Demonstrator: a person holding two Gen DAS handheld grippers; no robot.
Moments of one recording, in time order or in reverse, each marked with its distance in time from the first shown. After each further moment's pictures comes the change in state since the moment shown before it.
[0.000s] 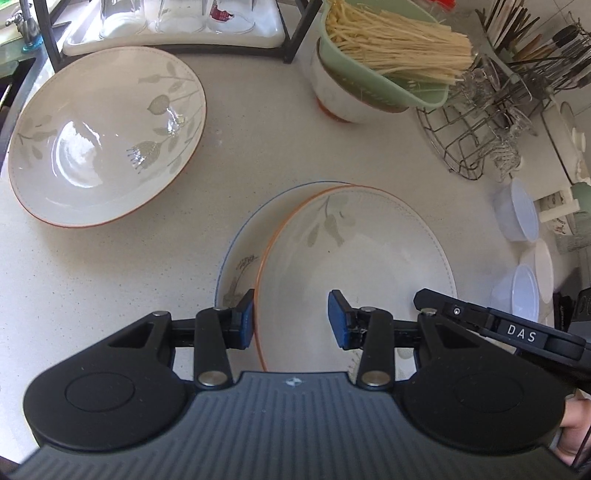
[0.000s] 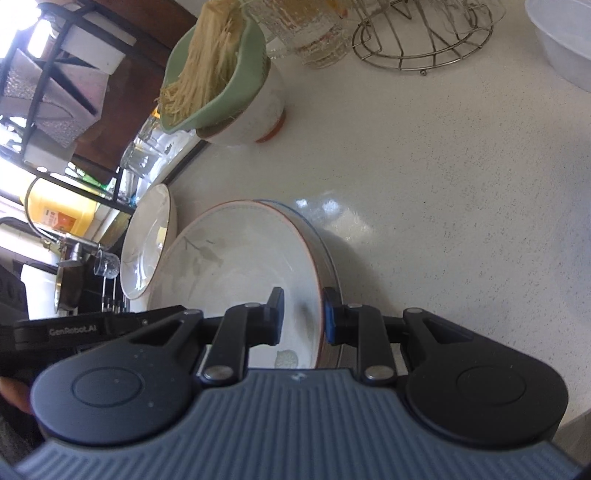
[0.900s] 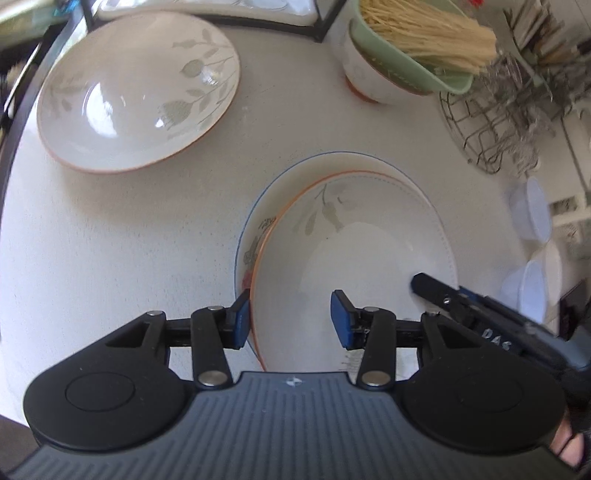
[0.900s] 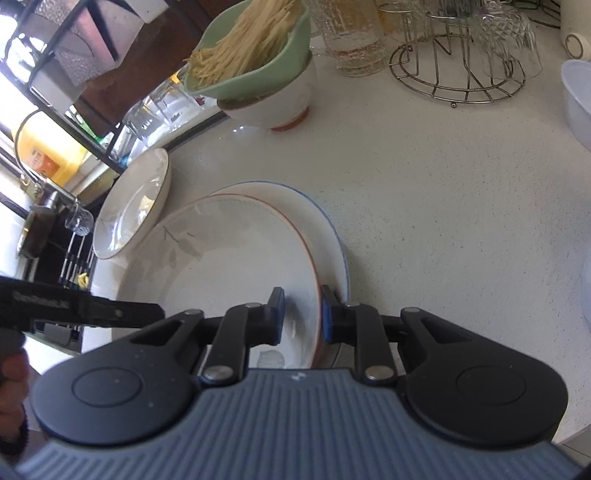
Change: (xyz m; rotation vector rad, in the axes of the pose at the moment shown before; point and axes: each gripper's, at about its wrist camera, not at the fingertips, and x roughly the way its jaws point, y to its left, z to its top) left arm -0.005 0.017 -0.018 -0.113 0.055 0.007; right arm 0.011 0.028 -0.013 -0.227 -0.043 -0.115
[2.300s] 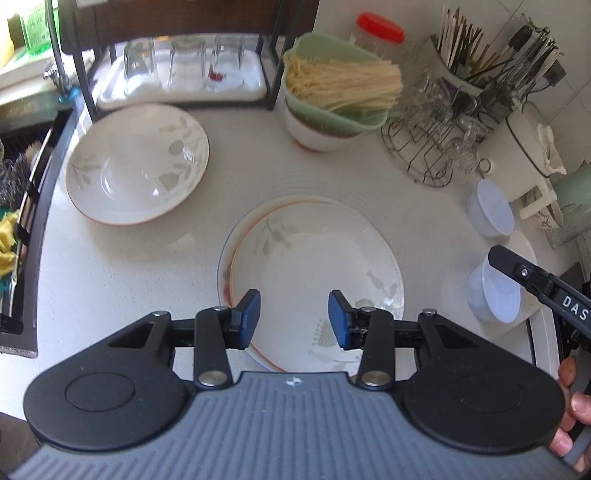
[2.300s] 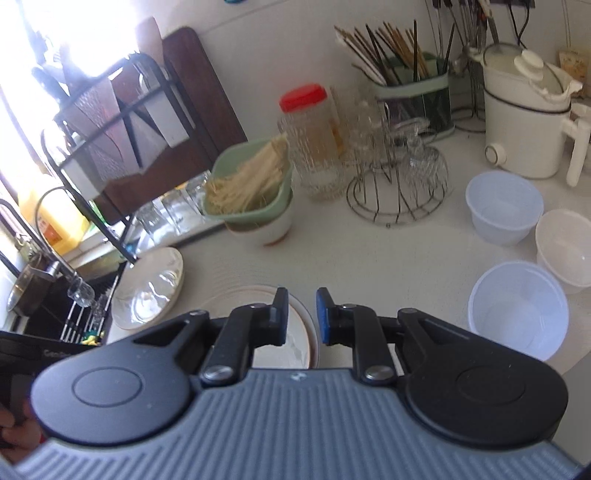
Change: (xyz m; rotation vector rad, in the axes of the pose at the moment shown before) left arm -0.083 -0.050 -0.046 0.183 -0.225 0.040; right arm -0.134 0.019 -0.010 -0.008 -0.345 -0.105
